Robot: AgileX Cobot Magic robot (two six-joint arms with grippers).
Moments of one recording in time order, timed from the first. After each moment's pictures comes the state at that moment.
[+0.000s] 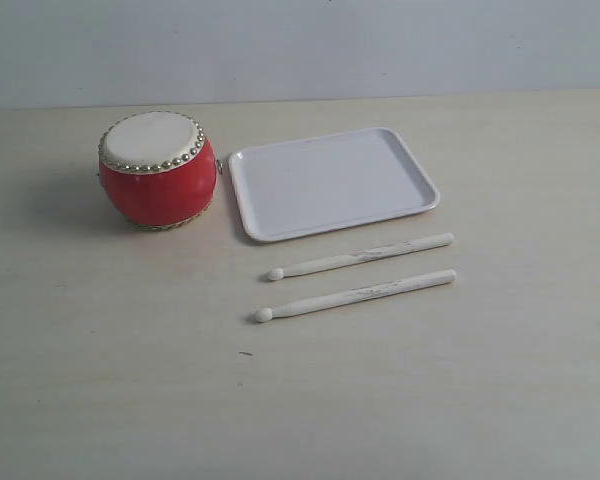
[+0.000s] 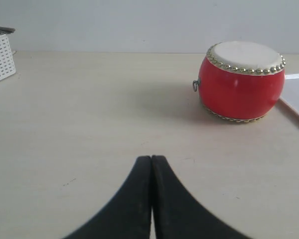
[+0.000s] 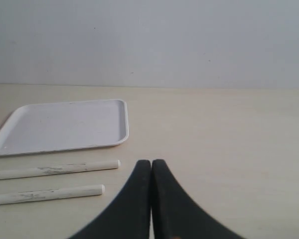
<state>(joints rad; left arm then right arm) 0.02 0.01 0.00 -0.06 0.37 0.03 0.01 0.00 -0.01 0.00 0.28 0.01</state>
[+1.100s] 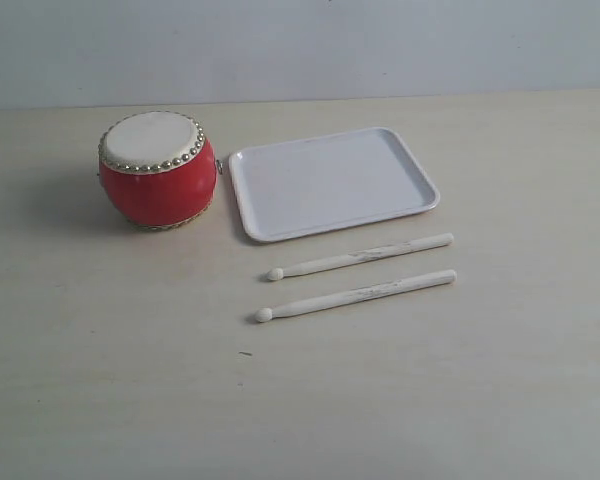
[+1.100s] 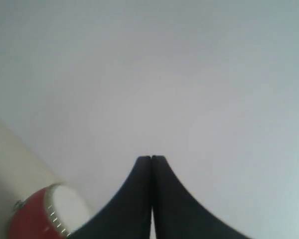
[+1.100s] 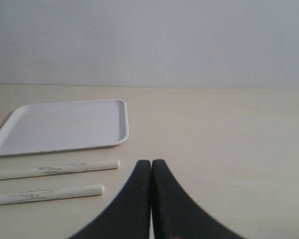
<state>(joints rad) 0.02 0.00 -0.26 -0.52 0.18 -0.42 0.01 0.00 -0.01 0.00 0.28 0.01</state>
